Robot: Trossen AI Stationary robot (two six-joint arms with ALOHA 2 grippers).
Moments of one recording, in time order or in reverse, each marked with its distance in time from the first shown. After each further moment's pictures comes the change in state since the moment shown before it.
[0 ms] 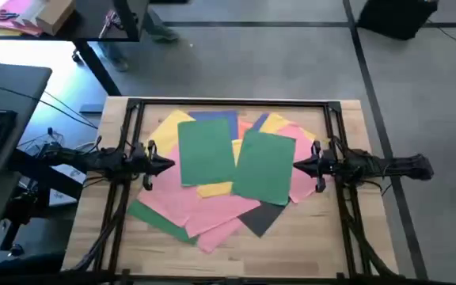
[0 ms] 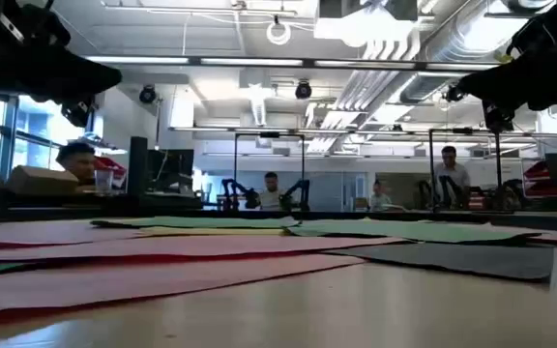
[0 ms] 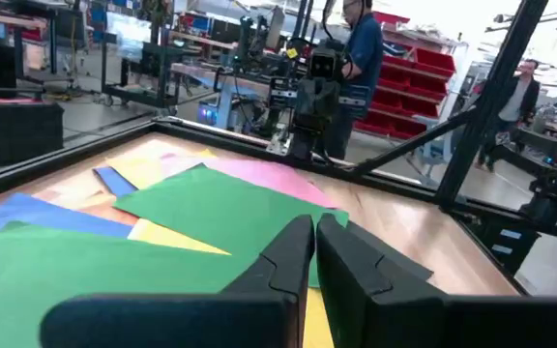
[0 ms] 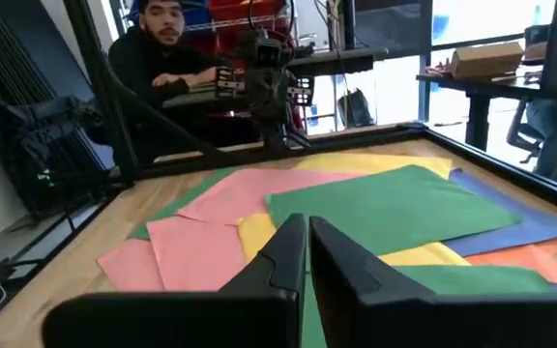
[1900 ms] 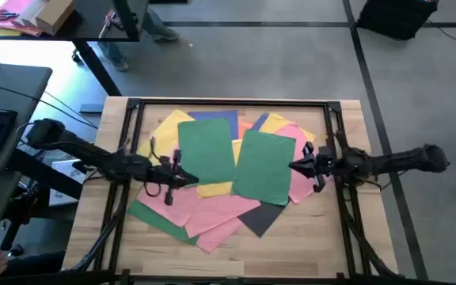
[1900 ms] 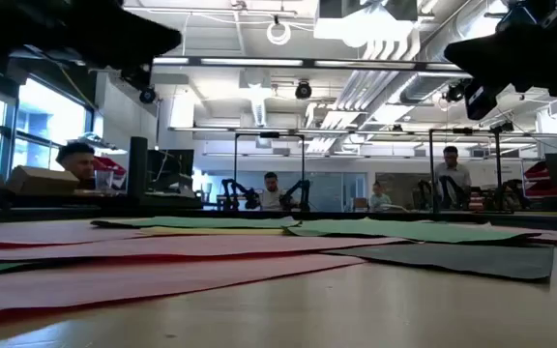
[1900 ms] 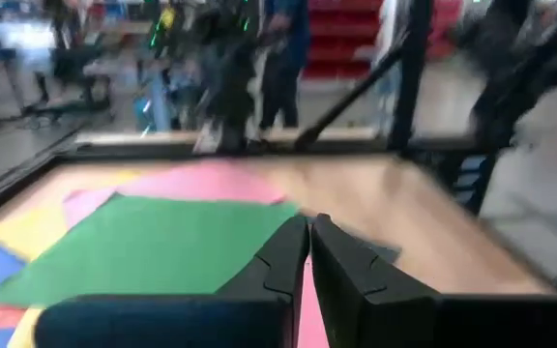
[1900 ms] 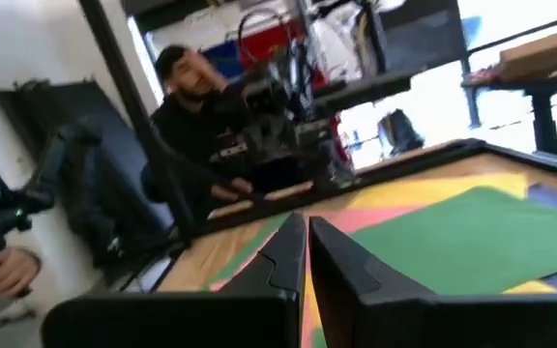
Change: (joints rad) left arm -0.074 1.035 0.297 0.590 0.065 0.211; right arm 0.000 0.452 0.000 0.557 -0.089 0.183
